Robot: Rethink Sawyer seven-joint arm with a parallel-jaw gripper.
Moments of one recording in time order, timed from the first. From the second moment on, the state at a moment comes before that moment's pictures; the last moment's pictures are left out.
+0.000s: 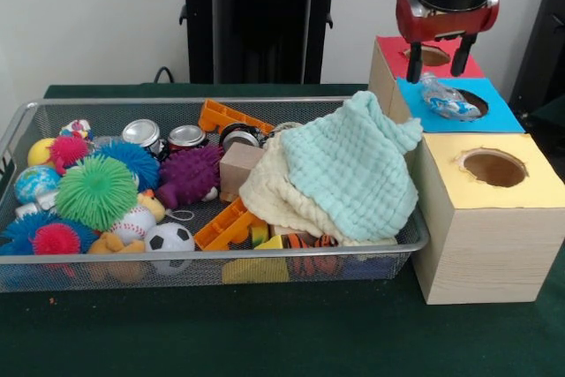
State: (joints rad) arm -0.02 -0.69 -0.01 1.66 0.12 0.82 1.47
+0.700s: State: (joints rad) arm -0.07 -0.78 -0.03 1.66 0.10 0.87 1.47
